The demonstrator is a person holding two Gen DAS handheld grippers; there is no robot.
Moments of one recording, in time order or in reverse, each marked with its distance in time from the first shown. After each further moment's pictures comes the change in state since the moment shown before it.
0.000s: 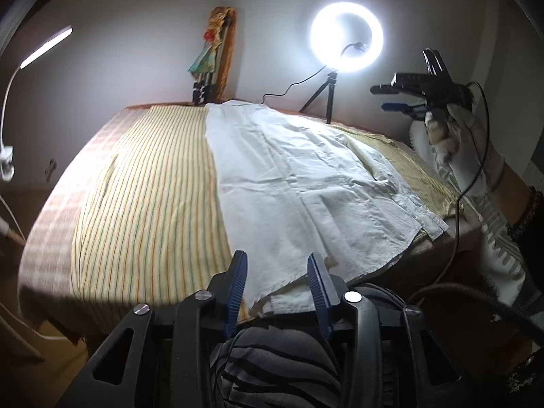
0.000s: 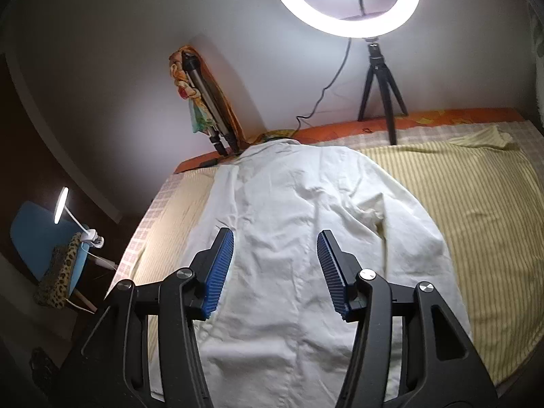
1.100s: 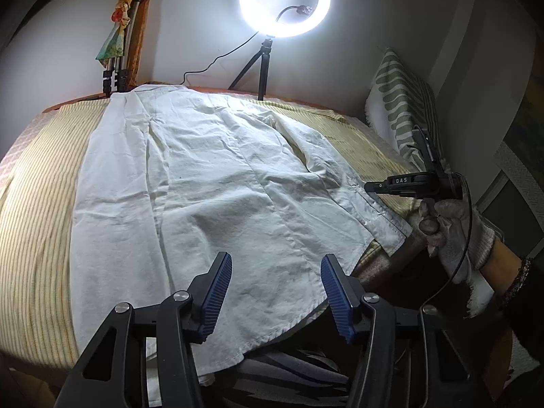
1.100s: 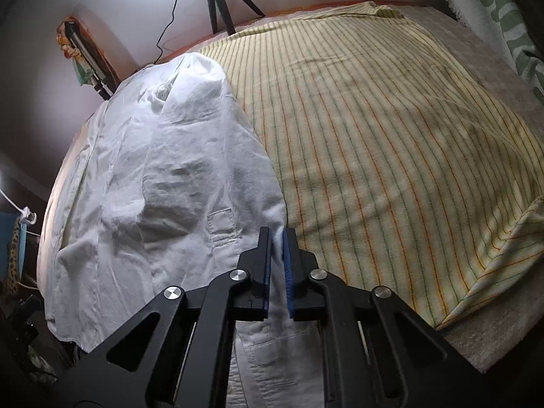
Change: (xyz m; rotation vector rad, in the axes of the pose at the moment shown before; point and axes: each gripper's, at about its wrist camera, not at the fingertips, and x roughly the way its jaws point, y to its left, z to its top) left arm 0.103 -0.103 0.039 0.051 0.102 -0.185; right arm -0.014 -0.189 -0.120 0.151 0.216 -0.232
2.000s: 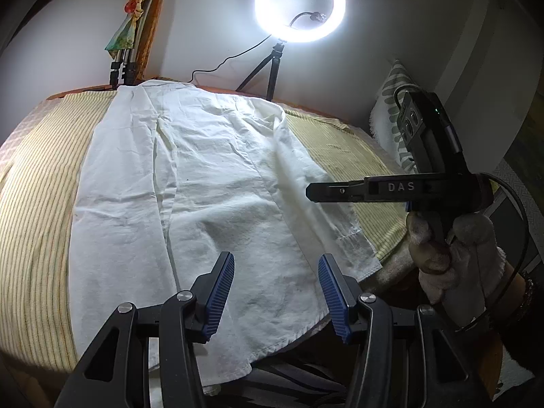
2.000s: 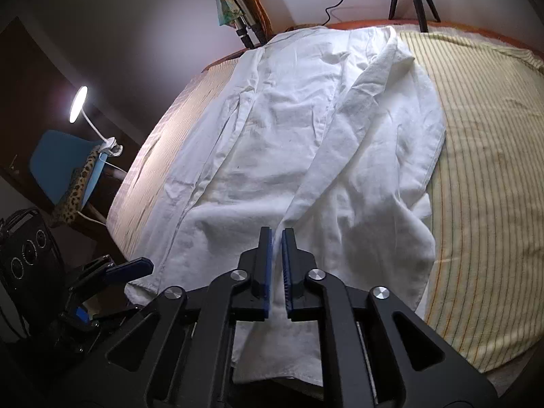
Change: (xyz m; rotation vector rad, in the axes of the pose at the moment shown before) left arm 0.001 0.016 0.006 -0.066 -0.016 -0.024; right arm 0.002 0.179 -0.020 -0.272 0.103 0.375
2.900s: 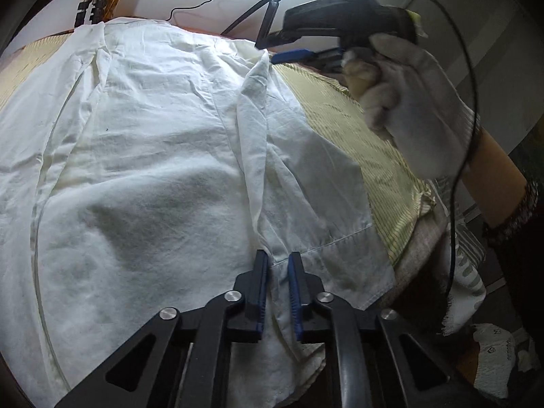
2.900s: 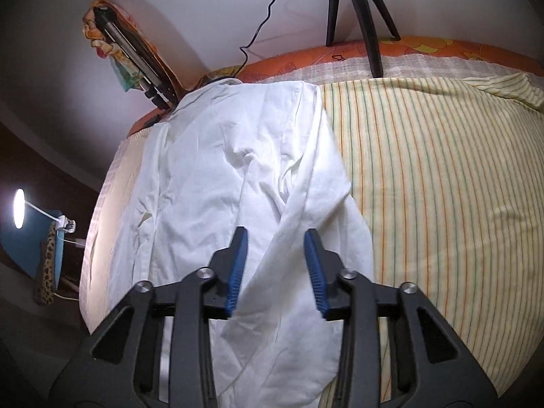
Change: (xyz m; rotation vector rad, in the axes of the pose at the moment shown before) left arm 0.110 -0.006 0.008 -0.091 0.175 -0.090; right arm 0.051 -0.103 0.172 0.159 -0.005 -0.165
